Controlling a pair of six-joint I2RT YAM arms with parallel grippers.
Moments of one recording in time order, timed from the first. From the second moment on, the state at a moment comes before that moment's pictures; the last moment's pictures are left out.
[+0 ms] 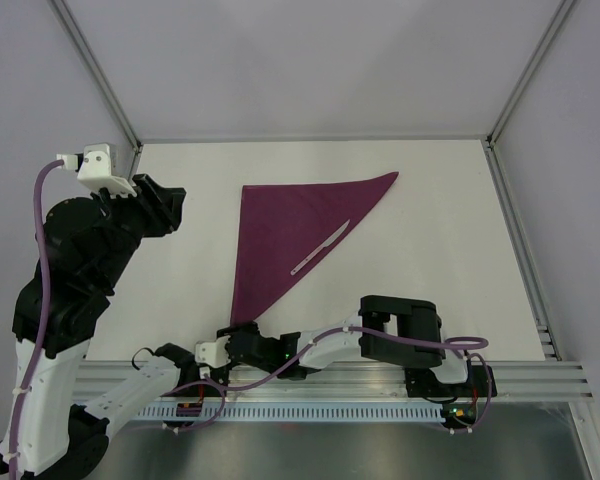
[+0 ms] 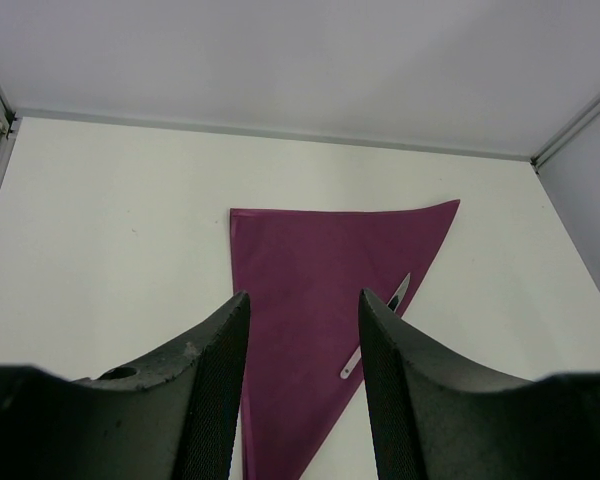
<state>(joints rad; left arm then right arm) -0.43 0.84 1.55 -0.86 -0.26 -0.30 1.50 2.08 1.14 0.38 0.38 -0.53</state>
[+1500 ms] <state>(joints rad) -0.43 0.98 1.48 -0.76 -0.15 -0.30 1.02 1.86 1.17 0.14 0.37 -0.36</state>
